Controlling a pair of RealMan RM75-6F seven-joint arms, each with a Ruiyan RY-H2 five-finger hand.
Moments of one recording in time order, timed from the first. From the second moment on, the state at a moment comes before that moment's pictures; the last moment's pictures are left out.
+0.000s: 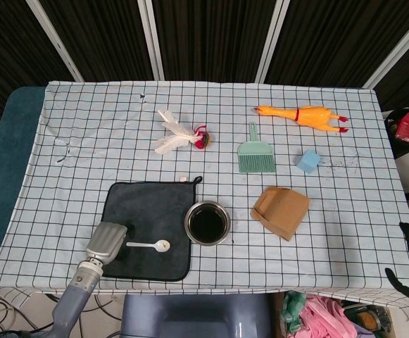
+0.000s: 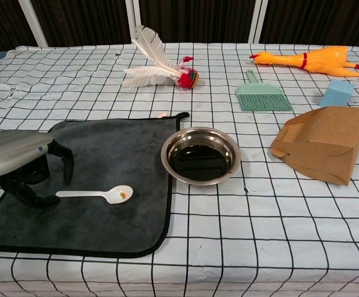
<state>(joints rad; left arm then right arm) -0.44 -1.55 -0.05 -1.79 1.07 1.15 0.73 -0.08 -1.06 0.02 -1.59 -1.57 1.66 -0.04</state>
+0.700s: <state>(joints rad) -0.48 -1.58 -0.04 -1.77 1.04 1.14 0.73 -0.08 -1.06 0.02 -1.59 -1.57 1.65 -0.03</state>
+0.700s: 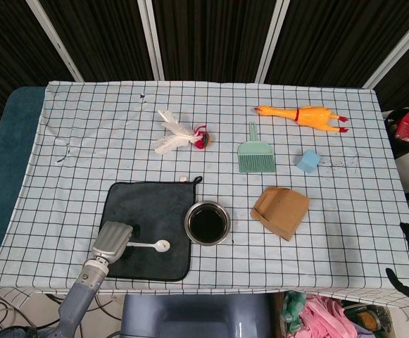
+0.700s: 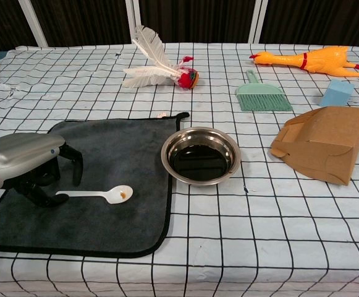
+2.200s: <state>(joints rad) -0.52 -1.59 -0.02 -1.77 0.98 1.16 0.74 -0.08 -1.07 0.03 -1.58 -1.56 1.64 -0.05</state>
